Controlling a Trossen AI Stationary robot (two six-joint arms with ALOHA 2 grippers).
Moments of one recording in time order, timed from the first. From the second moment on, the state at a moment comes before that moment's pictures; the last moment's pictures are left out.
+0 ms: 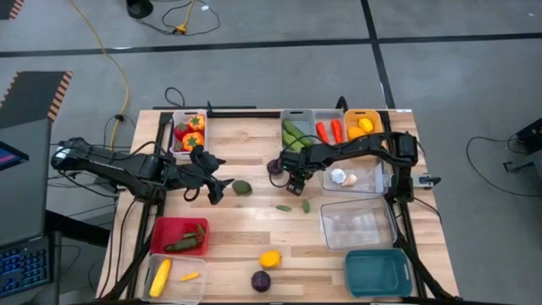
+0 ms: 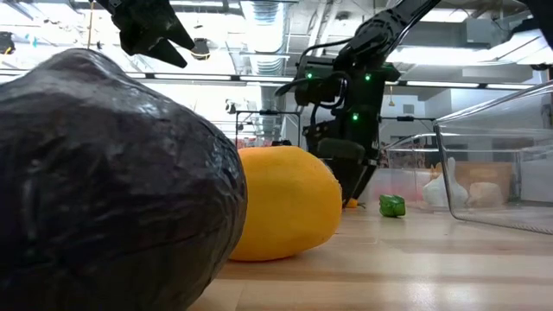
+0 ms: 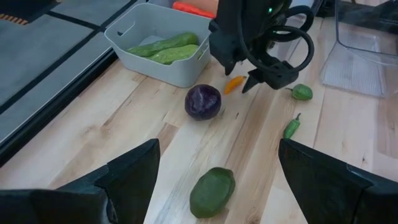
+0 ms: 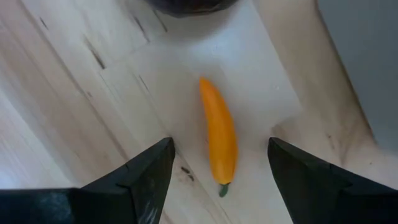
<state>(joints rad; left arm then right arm) -0.19 1.02 0.87 -0.56 -0.53 -0.43 -0.16 1.92 1.20 -0.65 0.13 0.32</state>
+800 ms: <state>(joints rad) -0.19 1.02 0.87 -0.56 -0.53 -0.43 -0.16 1.92 1.19 -0.66 0.09 0.31</state>
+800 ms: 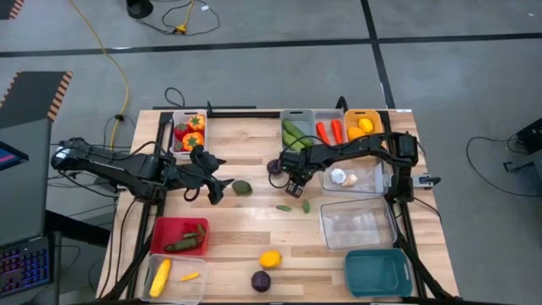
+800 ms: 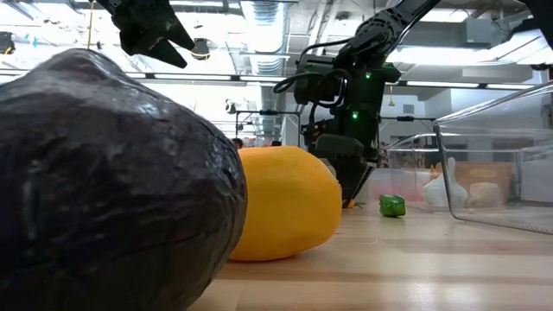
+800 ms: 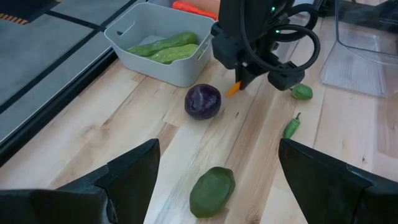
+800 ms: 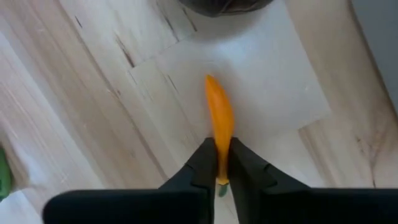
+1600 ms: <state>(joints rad) -0.20 1.14 0.87 -0.32 -0.28 -0.05 -0.01 1.92 1.51 -0.53 0.02 0.23</state>
